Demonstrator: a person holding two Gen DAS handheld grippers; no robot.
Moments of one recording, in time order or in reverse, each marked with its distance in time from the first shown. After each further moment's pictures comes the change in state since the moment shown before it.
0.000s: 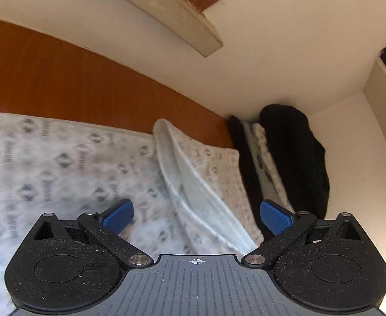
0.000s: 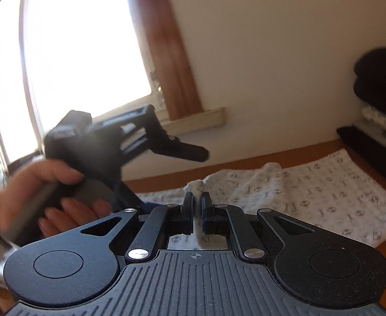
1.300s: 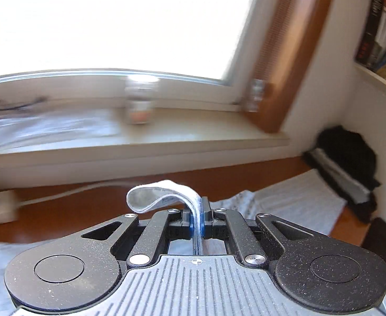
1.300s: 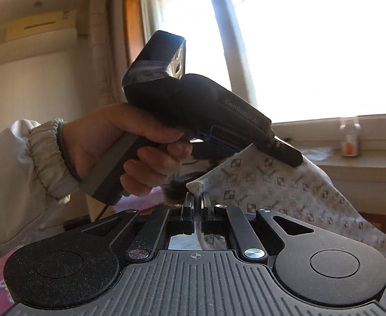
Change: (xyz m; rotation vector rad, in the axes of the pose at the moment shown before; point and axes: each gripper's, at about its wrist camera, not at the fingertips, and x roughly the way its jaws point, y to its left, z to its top) left arm -0.431 0.062 -0.016 0.451 -0.270 0.474; right arm 0.075 0.407 -0.028 -0.268 0.090 0.733
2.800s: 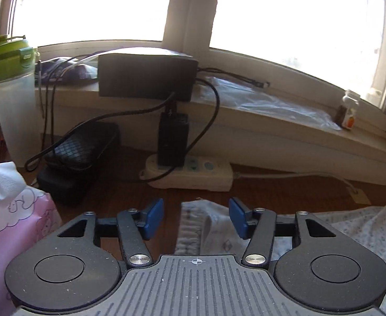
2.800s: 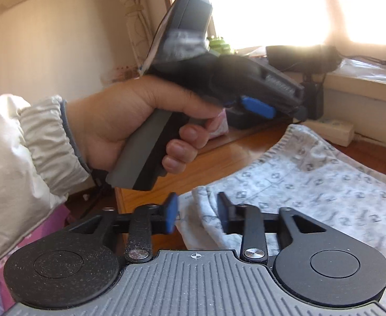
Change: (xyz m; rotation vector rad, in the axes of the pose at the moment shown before) left arm -0.040 0.206 -0.086 -0.190 -0.153 0.464; right arm 0.196 0.080 -0.049 -0.015 0.320 0.118
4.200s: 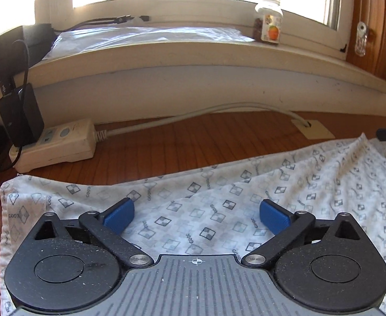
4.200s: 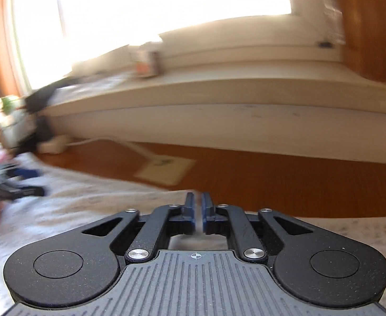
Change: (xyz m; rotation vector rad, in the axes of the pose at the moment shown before) left arm 0.065 -0.142 -0.038 0.263 0.149 -0.140; right arm -0.247 -0.262 -0.052 0.291 -0.024 -0.530
